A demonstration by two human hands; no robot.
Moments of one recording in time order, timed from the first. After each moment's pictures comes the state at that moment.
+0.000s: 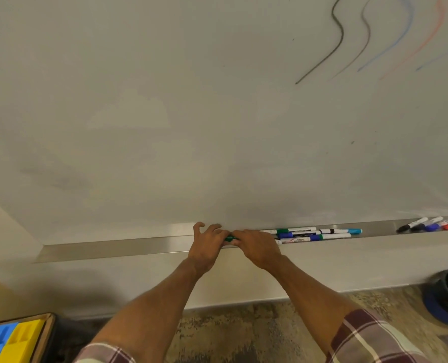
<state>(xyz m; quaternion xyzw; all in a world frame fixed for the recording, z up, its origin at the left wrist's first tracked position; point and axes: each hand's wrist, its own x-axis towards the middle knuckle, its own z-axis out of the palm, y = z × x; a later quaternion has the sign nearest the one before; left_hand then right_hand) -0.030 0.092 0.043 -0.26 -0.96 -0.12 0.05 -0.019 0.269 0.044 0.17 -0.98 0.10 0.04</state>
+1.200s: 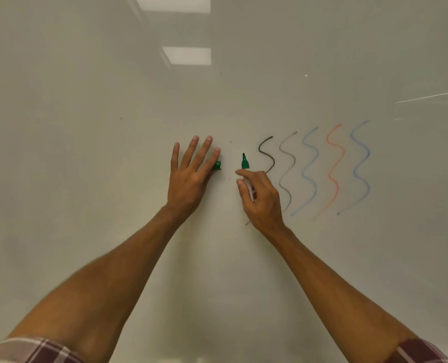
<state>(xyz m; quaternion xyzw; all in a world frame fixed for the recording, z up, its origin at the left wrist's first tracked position) -0.136 0.144 0.451 -0.27 -0.71 -0.01 0.64 -0.086 0.331 0.420 0.27 -0.71 0.33 0.56</state>
